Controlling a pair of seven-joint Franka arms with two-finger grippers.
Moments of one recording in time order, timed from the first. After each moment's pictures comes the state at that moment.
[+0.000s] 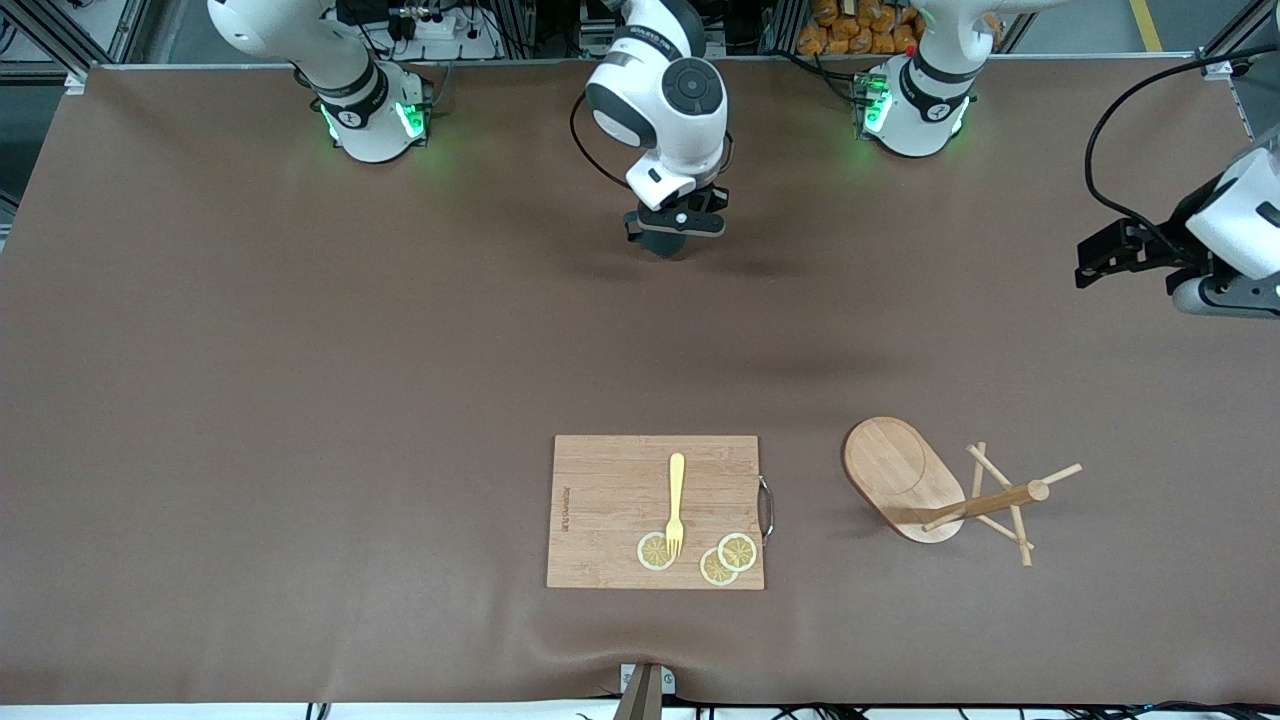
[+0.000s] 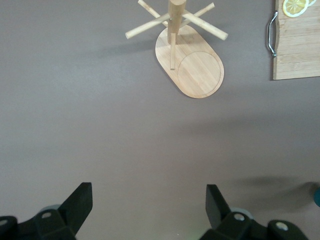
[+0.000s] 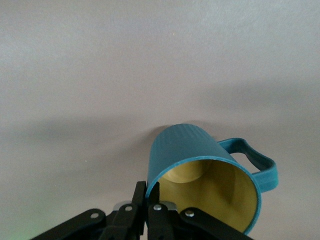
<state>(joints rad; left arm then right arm) 0.03 0.05 -0.07 -1.57 0.01 1.58 0.07 1.05 0.53 0.06 -1.70 0.14 2.18 1.17</state>
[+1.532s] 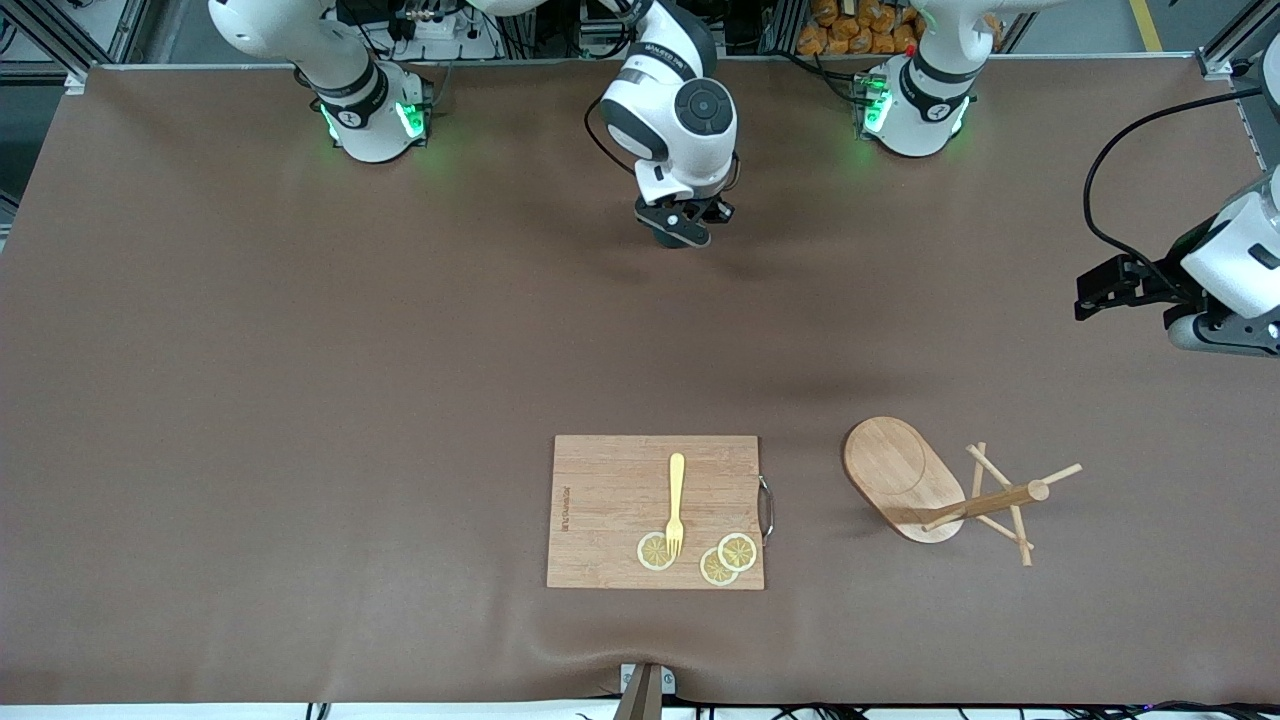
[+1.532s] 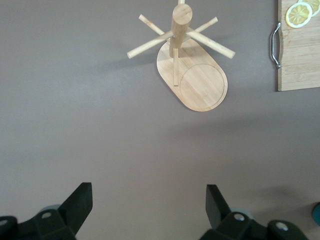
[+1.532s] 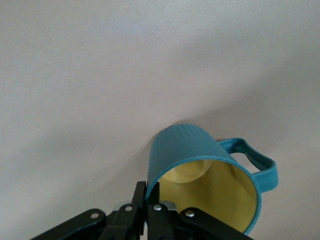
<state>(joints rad) 0.04 0.10 -0.07 -1.57 0.01 1.66 0.09 1.06 0.59 0.06 -1.66 0.19 2.20 1.52</state>
